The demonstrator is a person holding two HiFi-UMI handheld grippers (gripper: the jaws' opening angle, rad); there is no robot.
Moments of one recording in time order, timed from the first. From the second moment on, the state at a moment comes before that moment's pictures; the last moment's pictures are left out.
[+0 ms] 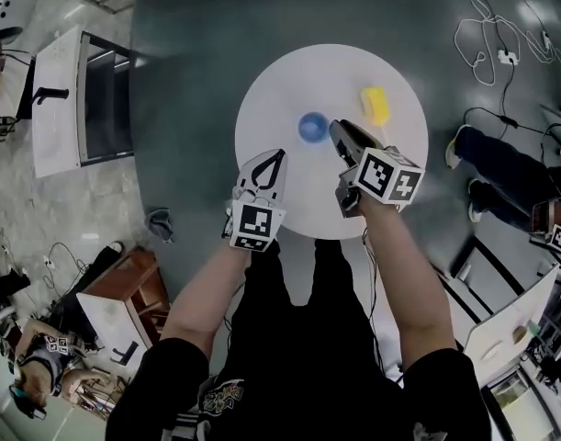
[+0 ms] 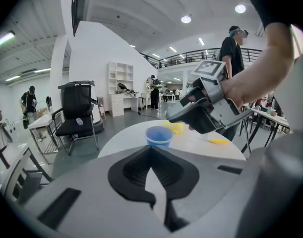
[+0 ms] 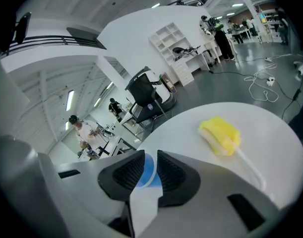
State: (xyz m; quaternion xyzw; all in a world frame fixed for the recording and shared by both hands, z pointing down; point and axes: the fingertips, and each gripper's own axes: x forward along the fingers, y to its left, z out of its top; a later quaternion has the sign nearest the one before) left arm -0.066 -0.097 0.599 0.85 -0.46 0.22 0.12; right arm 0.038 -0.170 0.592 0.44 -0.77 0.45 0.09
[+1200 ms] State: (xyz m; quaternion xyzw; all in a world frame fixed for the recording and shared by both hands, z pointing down) left arm -0.069 -0.025 0.448 0.88 -0.36 0.20 0.23; right arm 0.039 -0.016 0.423 0.52 -0.80 0.28 0.07
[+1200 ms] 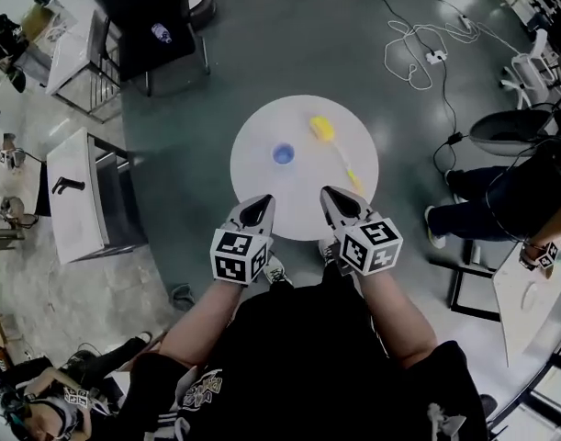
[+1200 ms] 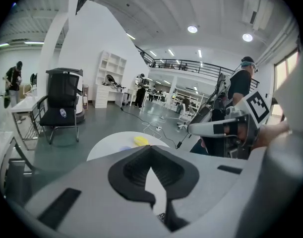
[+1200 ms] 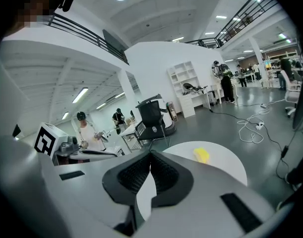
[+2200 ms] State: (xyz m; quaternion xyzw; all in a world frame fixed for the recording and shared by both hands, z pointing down) left arm -0.097 0.031 0.439 0.90 -0.31 0.19 0.24; right arm -0.012 0.056 0.418 0.52 -0.80 0.29 0.06
